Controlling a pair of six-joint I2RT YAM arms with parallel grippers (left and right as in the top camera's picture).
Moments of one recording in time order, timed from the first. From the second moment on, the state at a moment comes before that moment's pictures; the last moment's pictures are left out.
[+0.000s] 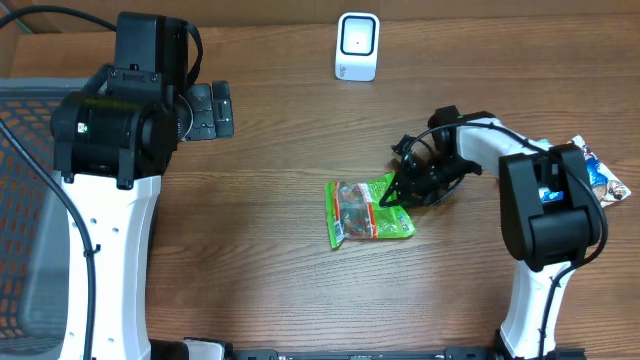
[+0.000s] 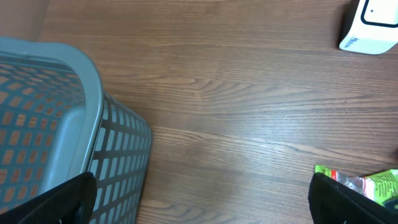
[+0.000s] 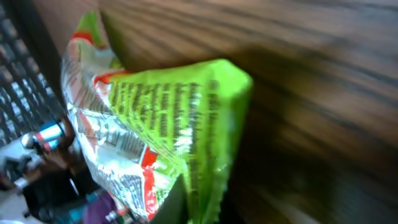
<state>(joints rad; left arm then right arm) -0.16 1.54 2.03 -1.46 -0.28 -0.20 0.20 2.16 1.34 -0.94 -0.86 -0.03</state>
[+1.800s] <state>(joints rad) -0.16 1.54 2.03 -1.46 -0.28 -0.20 0.40 2.07 1.74 -0.10 0.36 -0.05</state>
